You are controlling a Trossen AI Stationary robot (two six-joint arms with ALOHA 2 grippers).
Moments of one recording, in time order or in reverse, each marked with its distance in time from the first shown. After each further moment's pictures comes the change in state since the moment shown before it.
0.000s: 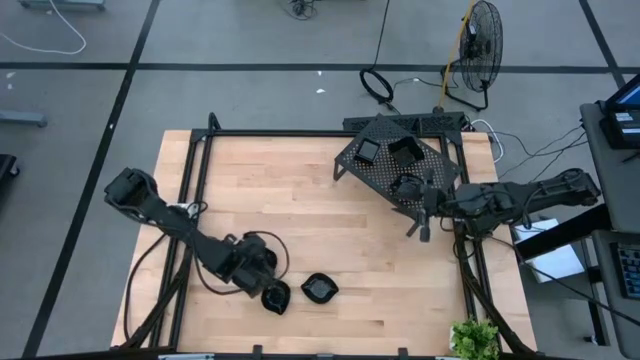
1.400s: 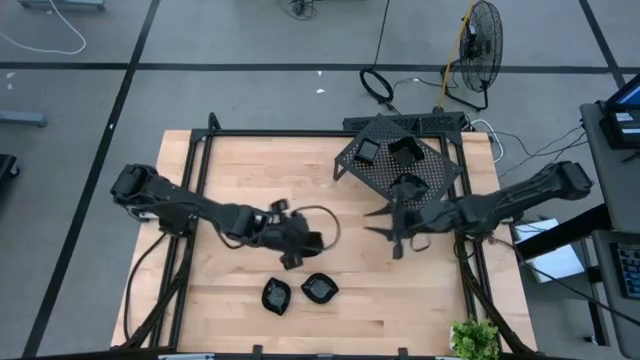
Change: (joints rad) left arm 0.299 0.013 0.283 0.180 -0.028 1.014; right arm 0.061 0.364 0.000 0.359 -0.017 -0.133
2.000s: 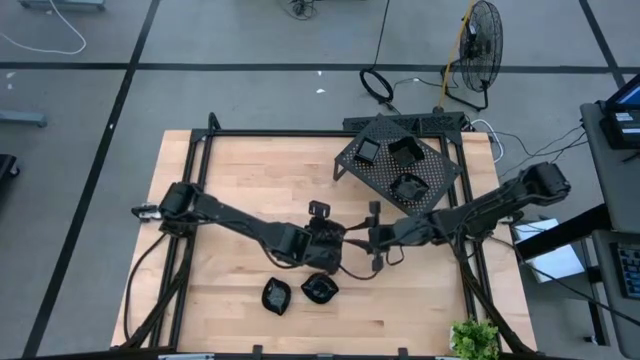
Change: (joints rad) left arm -0.006 0.396 0.408 -0.102 -0.426 0.632; right arm 0.026 0.350 0.000 0.305 0.003 -0.001
